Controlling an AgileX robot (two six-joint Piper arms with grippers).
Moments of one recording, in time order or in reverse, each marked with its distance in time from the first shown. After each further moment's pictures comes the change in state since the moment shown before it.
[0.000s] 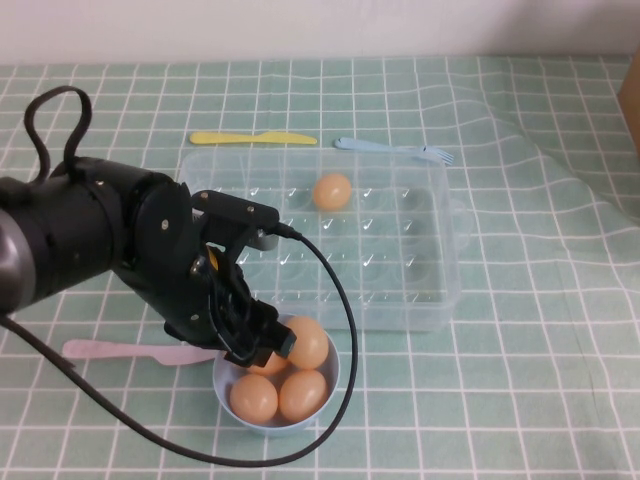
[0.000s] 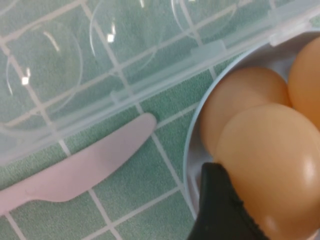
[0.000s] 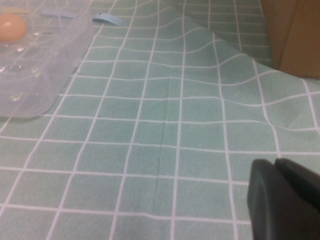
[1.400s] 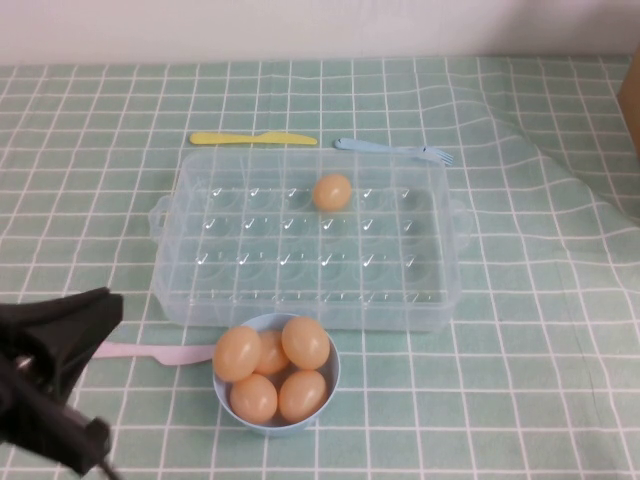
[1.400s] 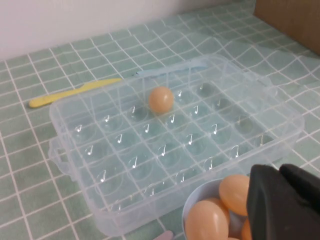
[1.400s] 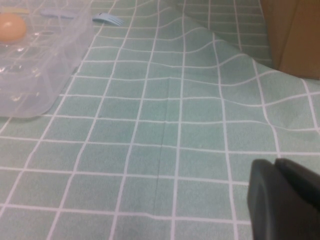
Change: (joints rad) right arm 0.000 0.000 0.000 0.000 0.000 0.000; left arm 0.000 -1.000 0.544 0.063 -0.477 0.022
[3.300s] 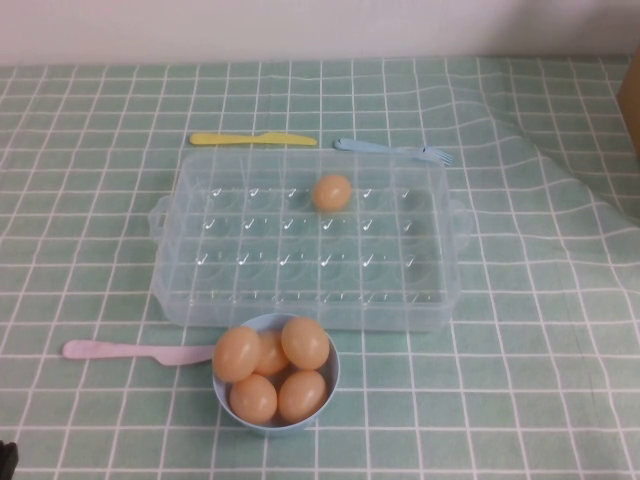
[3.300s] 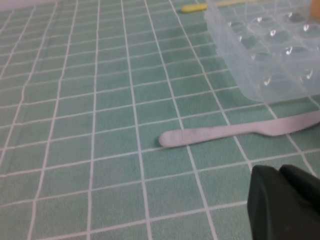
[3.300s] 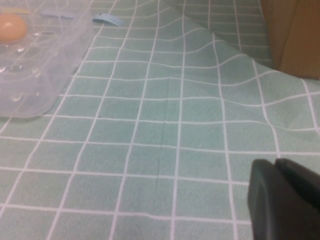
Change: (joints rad) right arm 0.000 -0.001 0.000 0.000 0.000 0.000; left arm 0.477 -0.621 0.558 -0.131 0.017 0.242
